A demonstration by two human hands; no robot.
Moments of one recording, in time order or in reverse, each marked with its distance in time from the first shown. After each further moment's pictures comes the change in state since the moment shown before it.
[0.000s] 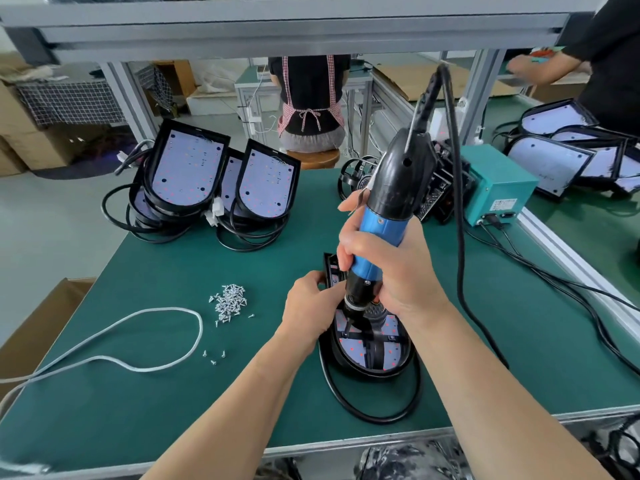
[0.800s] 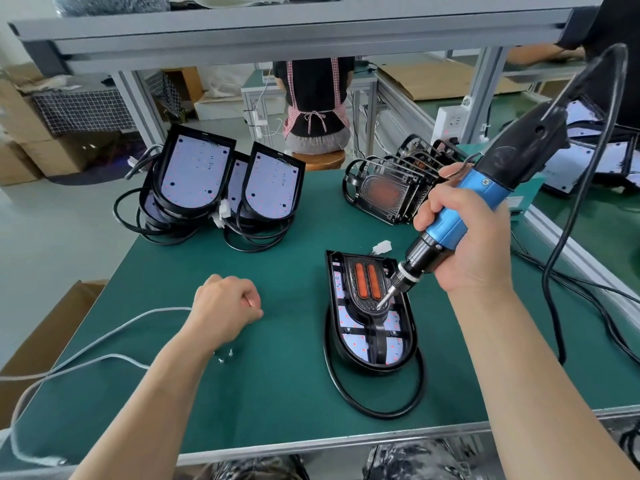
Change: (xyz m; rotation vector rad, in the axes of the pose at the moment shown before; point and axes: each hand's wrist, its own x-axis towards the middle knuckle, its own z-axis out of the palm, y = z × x) left_hand 0.002 -0.014 -0.125 0.980 0.085 0.147; right_hand 0.007 -0.026 -0.047 0.114 0.456 -0.080
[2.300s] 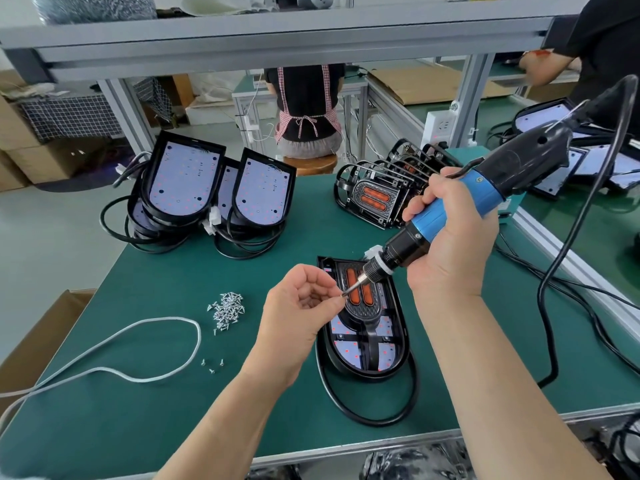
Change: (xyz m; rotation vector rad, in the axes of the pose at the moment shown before) left_hand -0.041 0.102 0.027 -1.252 0.023 0.203; right_hand -0.007 -0.002 0.030 0.173 0.302 -0.015
